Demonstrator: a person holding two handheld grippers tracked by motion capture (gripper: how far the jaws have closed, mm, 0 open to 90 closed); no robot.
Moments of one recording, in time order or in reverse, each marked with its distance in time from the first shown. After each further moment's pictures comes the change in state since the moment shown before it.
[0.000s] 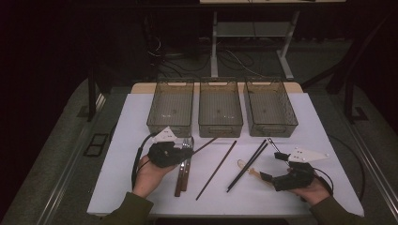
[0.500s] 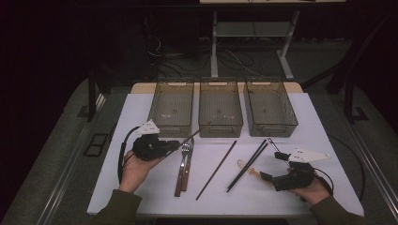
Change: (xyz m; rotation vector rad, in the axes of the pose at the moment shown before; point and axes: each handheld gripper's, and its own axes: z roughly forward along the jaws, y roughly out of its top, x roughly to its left) left arm 0.028 -0.001 -0.032 -0.056 0.044 -0.049; right arm 0.001 0.000 -0.001 -0.009 0.000 -0.001
